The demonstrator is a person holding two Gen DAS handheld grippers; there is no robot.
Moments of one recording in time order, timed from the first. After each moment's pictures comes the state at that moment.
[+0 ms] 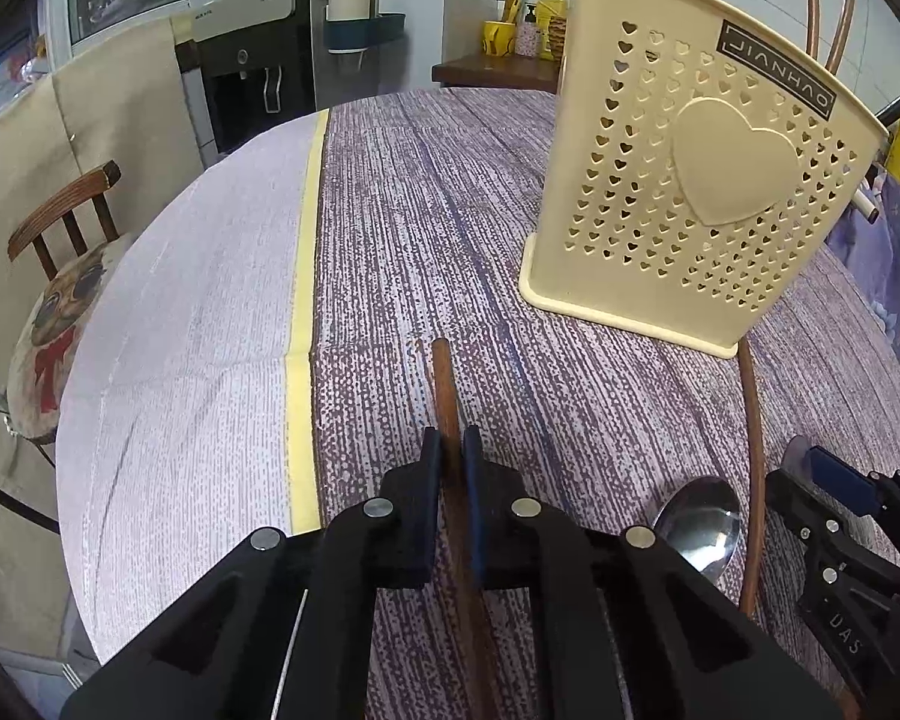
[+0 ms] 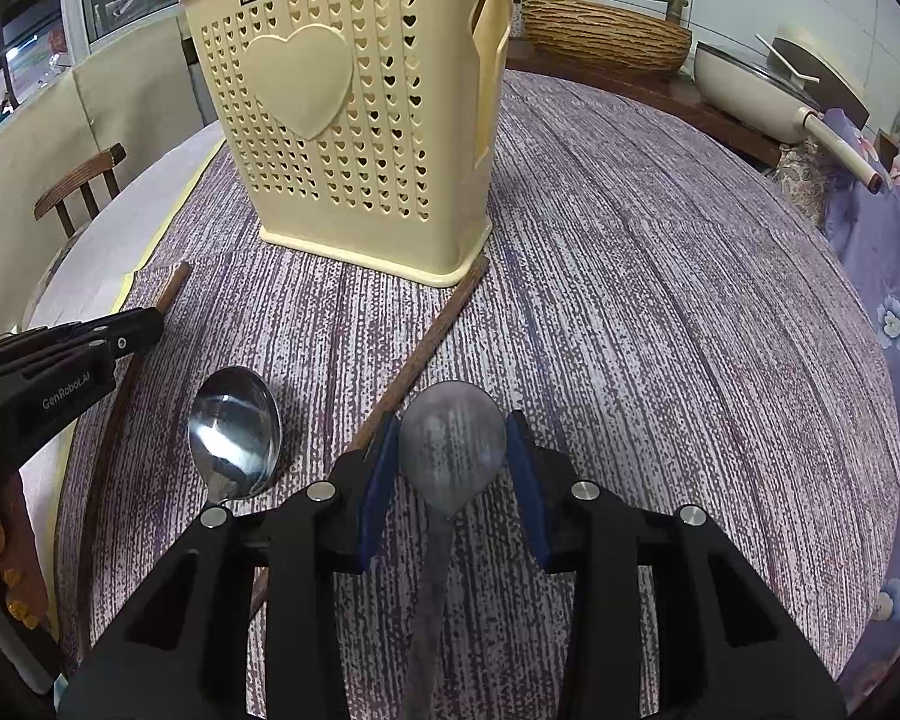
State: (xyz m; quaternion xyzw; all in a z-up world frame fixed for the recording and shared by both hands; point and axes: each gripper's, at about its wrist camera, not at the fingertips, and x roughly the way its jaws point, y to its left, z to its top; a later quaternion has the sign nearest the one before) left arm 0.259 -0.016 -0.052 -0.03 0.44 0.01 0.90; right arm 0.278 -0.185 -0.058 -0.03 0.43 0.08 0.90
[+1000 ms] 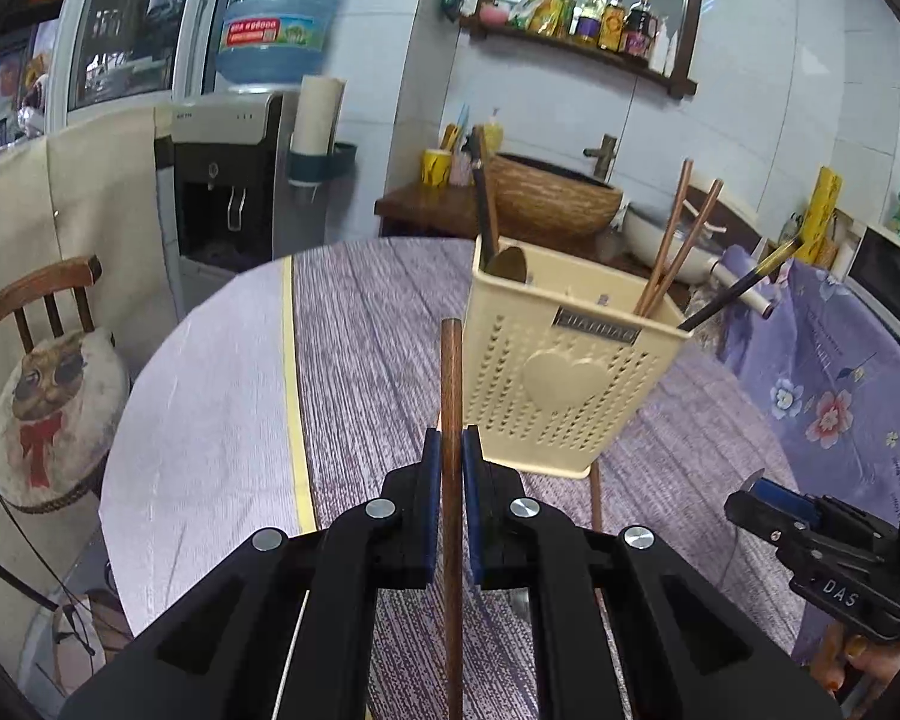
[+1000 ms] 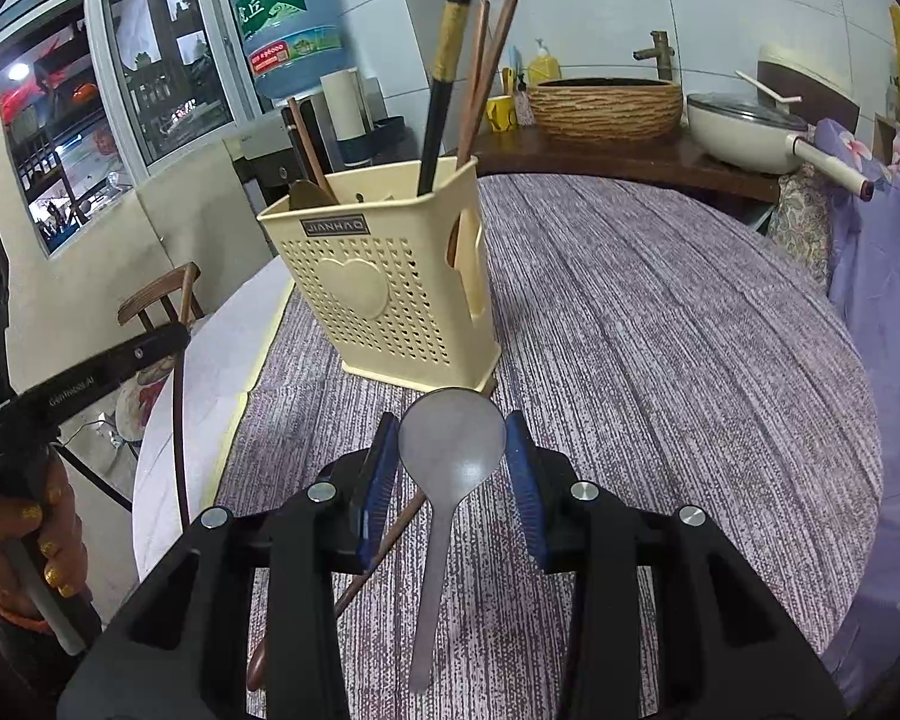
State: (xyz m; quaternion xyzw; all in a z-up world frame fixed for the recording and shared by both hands) left arm 0.214 -0.004 0.051 -0.07 0.30 -0.07 0.95; right arm 0.233 -0.226 0.029 0.06 0.34 0.15 0.93
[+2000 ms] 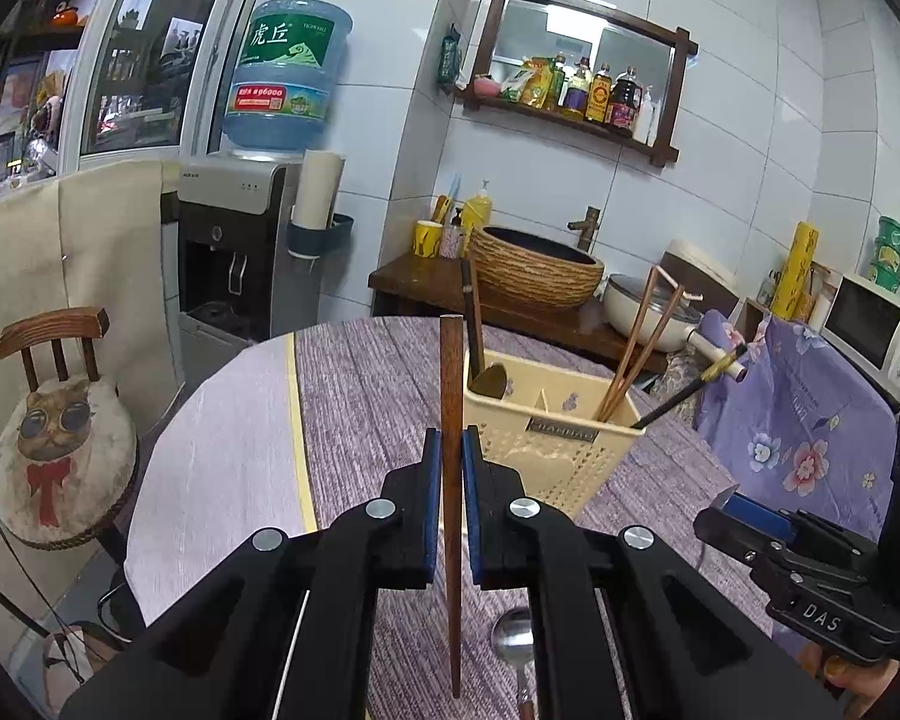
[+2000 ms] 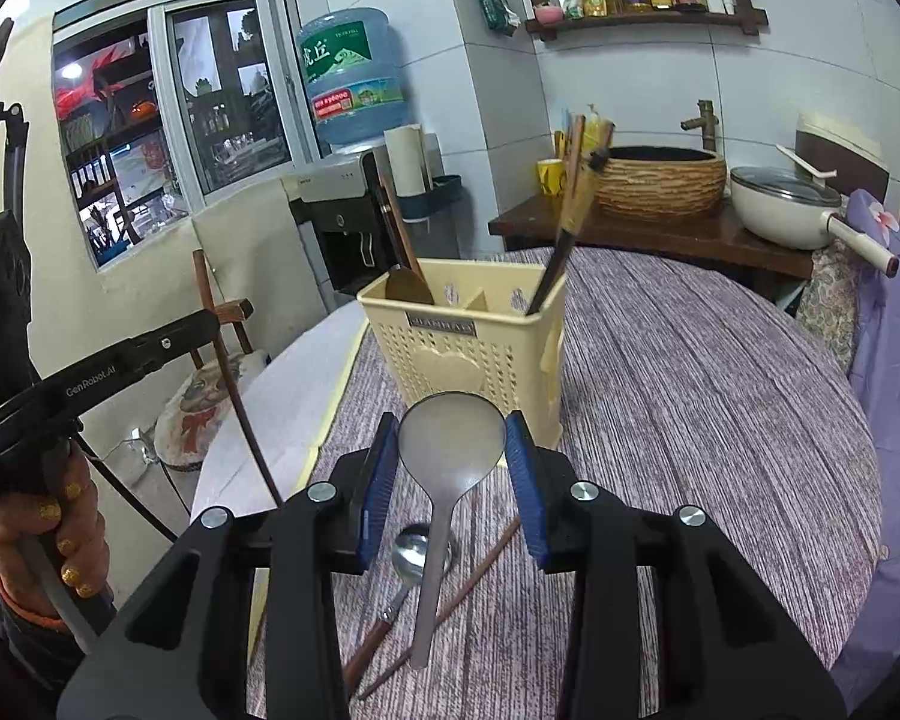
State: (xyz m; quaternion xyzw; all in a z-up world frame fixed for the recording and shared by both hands) left arm 0.200 0.012 0.099 -0.09 0.23 -0.08 0.97; right arm 0.222 -0.199 0.084 0.05 0.27 0.19 0.94
